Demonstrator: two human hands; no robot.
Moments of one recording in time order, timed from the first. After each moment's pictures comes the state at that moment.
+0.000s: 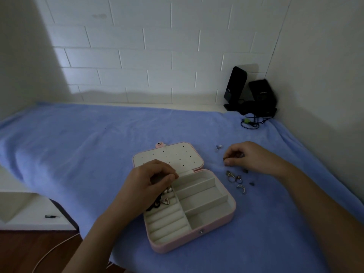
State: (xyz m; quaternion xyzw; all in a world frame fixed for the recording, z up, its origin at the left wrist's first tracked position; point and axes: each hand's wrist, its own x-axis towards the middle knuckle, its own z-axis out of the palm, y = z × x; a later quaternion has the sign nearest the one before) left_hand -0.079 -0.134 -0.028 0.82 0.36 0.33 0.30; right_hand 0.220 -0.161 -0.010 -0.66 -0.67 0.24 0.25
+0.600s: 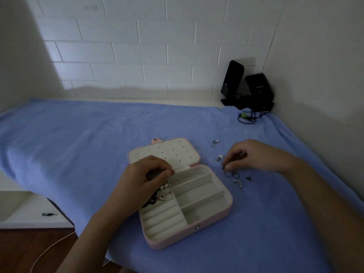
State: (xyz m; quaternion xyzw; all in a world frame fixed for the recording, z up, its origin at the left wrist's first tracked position) left_hand -0.080 -0.132 -0.031 0.82 0.35 0.34 0.30; right_hand 0.222 -0.178 0.003 -0.65 -0.69 0.26 0.19
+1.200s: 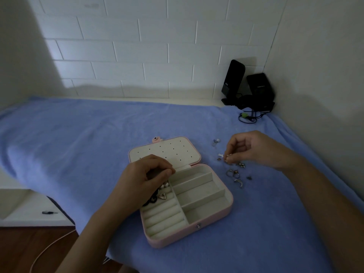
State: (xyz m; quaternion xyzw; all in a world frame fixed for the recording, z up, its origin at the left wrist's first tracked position) left_hand -0.079 -0.134 -0.026 0.82 0.37 0.32 0.30; right_hand 0.215 -0.183 0.013 -0.59 -0.64 0.37 0.33
